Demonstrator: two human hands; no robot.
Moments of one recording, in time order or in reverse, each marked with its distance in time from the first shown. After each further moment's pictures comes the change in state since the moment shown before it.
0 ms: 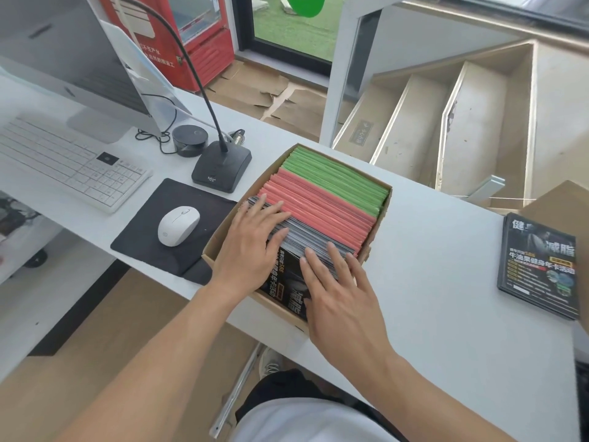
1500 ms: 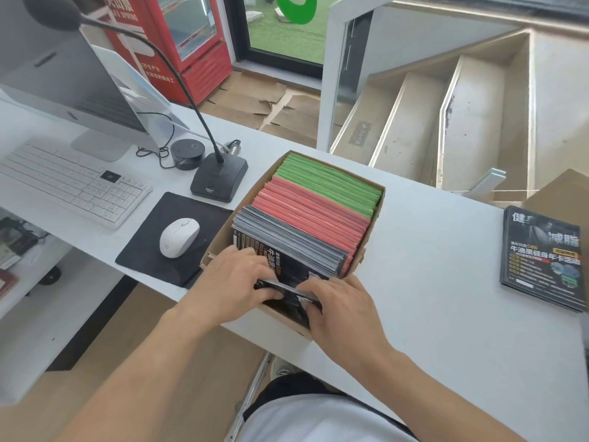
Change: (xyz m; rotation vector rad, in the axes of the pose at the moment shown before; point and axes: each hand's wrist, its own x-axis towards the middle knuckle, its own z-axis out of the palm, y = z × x) left_hand -0.022 0.015 -0.046 0.210 -0.394 0.186; right_hand -0.002 0.008 -0.007 0.433 0.040 0.108
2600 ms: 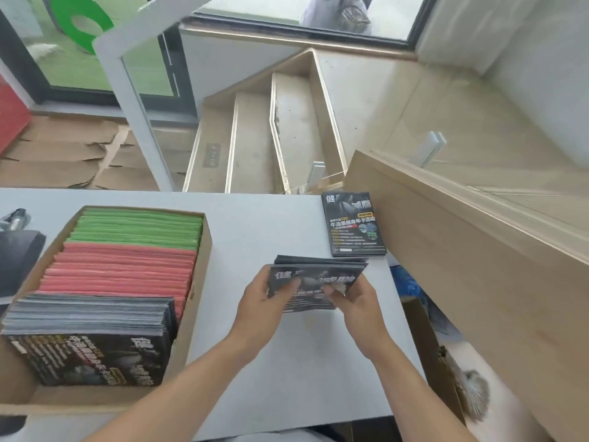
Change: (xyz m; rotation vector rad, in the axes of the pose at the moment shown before) left_hand 0.122 0.234 0.088 -1.337 -0.104 -0.212; right_hand -0.116 0.191 -0.070 0.996 0.618 0.710
